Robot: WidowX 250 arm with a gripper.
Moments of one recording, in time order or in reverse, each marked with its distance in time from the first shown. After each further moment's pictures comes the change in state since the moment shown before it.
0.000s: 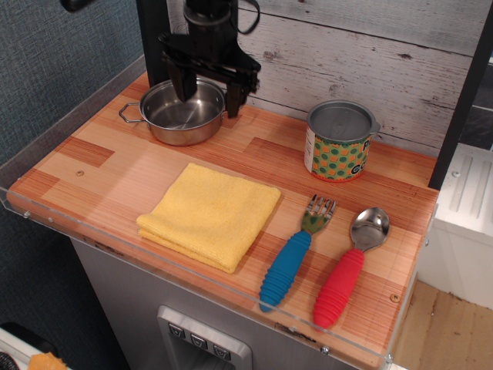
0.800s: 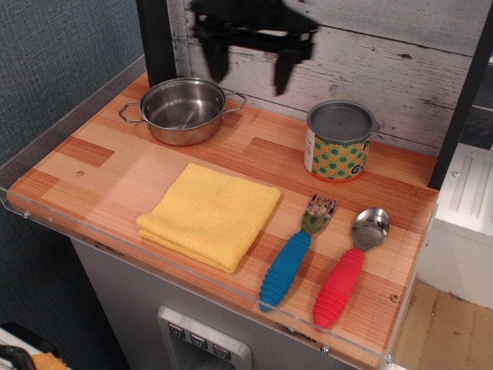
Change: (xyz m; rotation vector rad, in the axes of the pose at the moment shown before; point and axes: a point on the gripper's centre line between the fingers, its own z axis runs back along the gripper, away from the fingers) arm -0.018 -0.042 0.074 -0.025 0.001 0.152
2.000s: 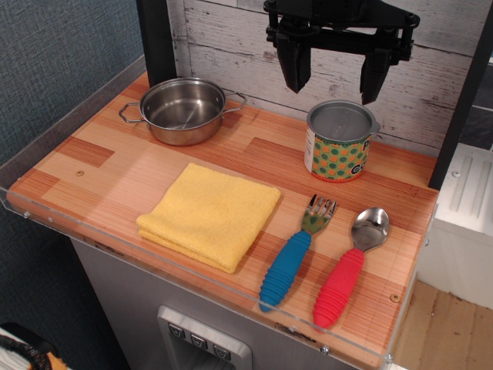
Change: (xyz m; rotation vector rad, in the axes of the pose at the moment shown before) arm -0.021 -0.081 0.037 -0.155 0.001 -0.100
